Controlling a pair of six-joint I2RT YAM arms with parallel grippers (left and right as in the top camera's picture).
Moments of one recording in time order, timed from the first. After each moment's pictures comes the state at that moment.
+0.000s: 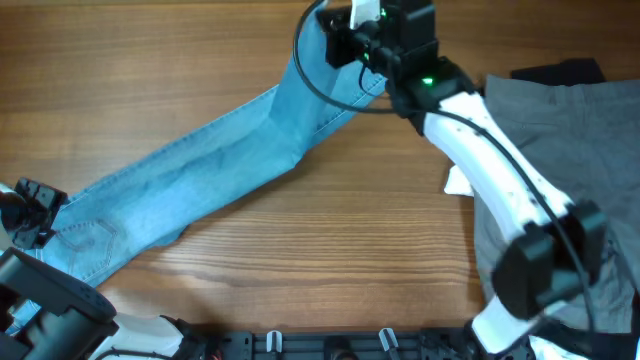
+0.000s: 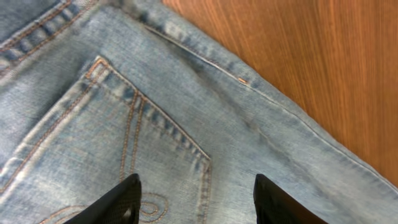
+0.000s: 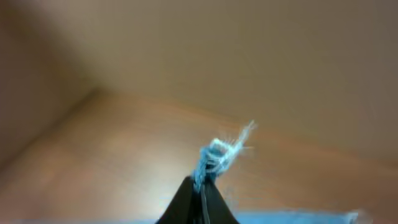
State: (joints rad) left arm 0.87 1.71 1.28 -0.98 0.14 -0.31; right arm 0.40 1.87 1.58 -0.02 -0.20 0.19
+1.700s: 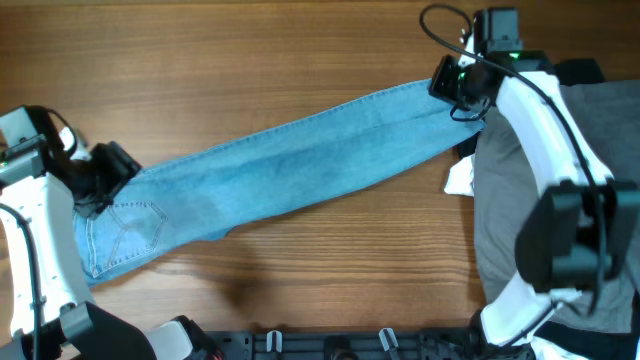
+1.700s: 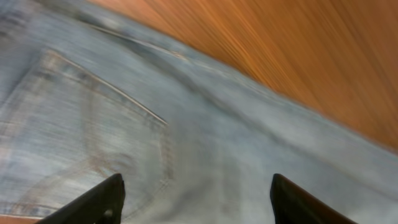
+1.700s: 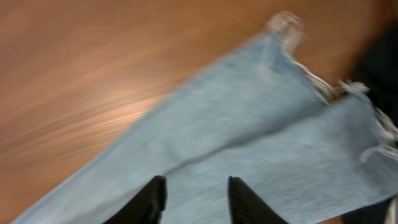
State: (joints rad) left arm 0.49 1.45 1.19 -1.04 0.20 -0.33; right arm 0.04 1.87 1.56 -0.76 -0.23 0.40
